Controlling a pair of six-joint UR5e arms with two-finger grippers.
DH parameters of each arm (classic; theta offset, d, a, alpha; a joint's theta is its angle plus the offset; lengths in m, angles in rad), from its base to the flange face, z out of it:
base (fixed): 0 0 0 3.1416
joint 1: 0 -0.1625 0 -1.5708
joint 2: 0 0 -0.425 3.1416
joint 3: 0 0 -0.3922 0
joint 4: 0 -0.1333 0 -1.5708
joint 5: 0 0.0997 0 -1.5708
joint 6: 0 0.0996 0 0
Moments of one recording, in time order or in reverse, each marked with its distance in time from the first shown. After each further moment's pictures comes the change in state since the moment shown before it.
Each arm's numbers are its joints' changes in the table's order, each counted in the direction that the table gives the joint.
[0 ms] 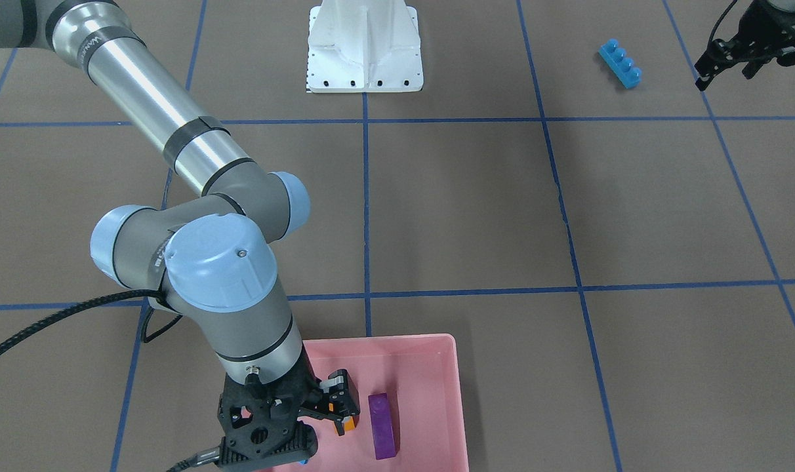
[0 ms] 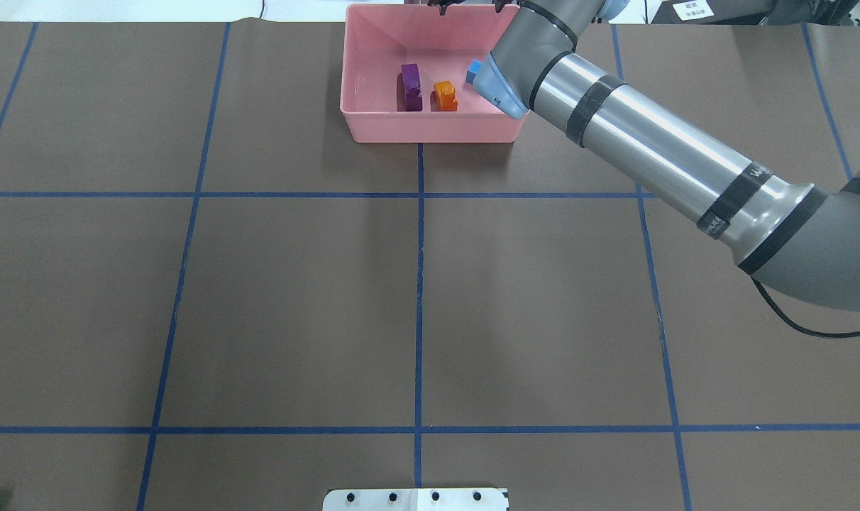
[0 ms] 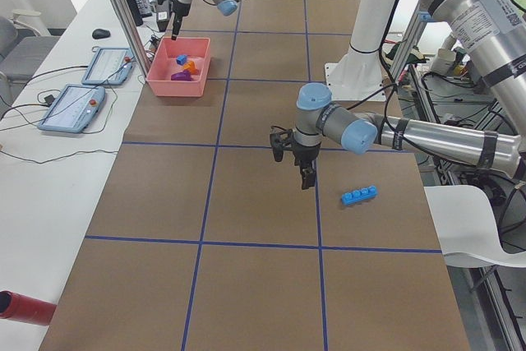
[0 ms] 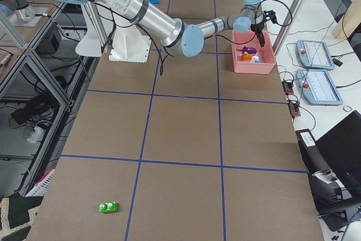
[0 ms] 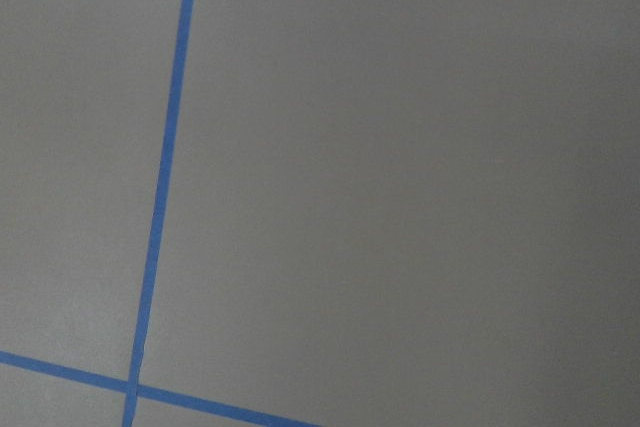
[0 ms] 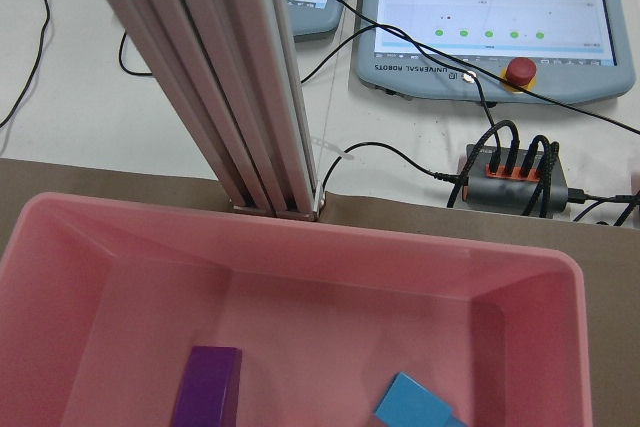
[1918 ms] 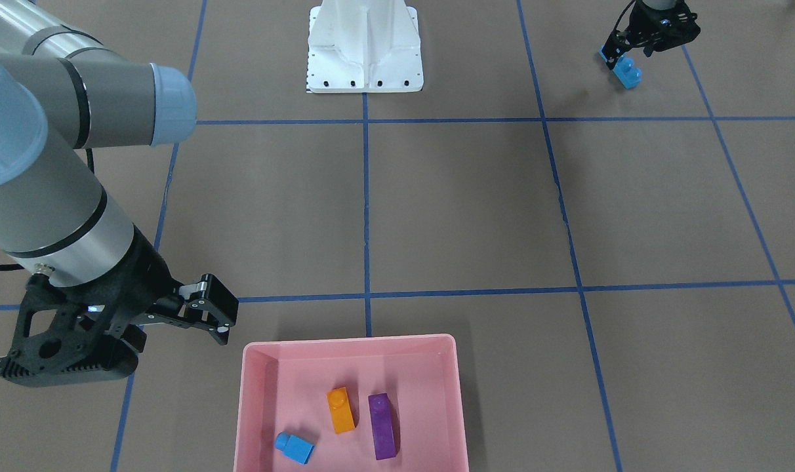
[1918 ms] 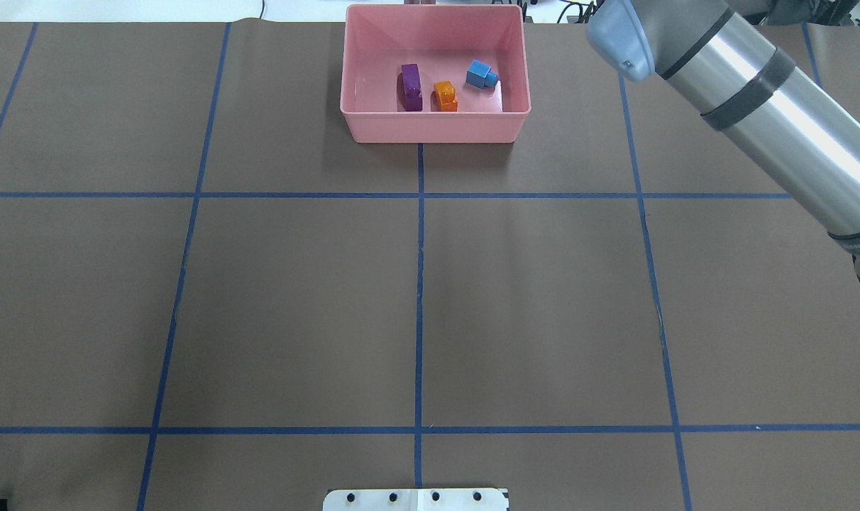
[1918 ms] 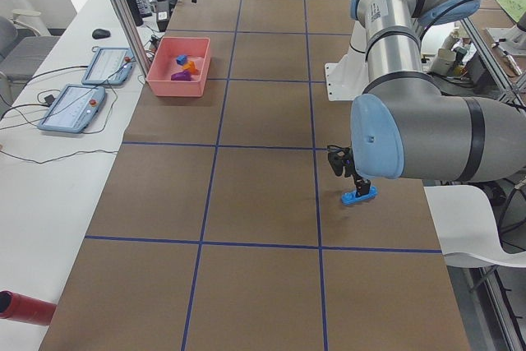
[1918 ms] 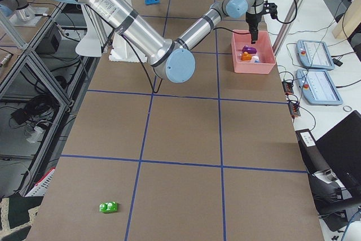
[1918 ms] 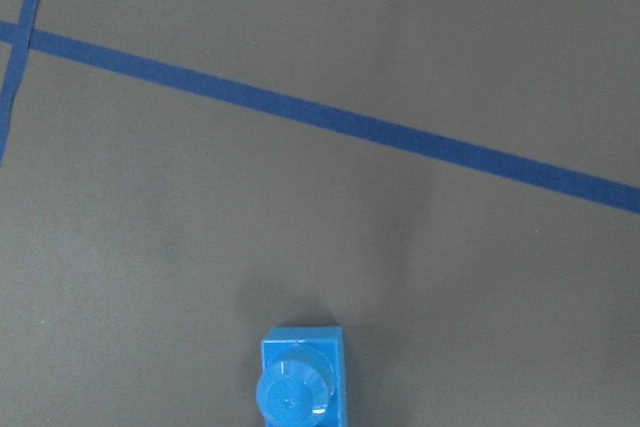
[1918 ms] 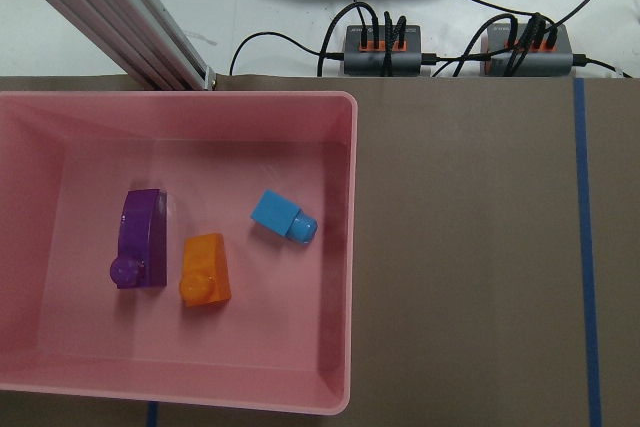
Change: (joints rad) left arm -1.140 0.175 -0.130 0.481 0.611 -0.984; right arm -0.129 -0.257 -0.590 0.525 0.224 -0.075
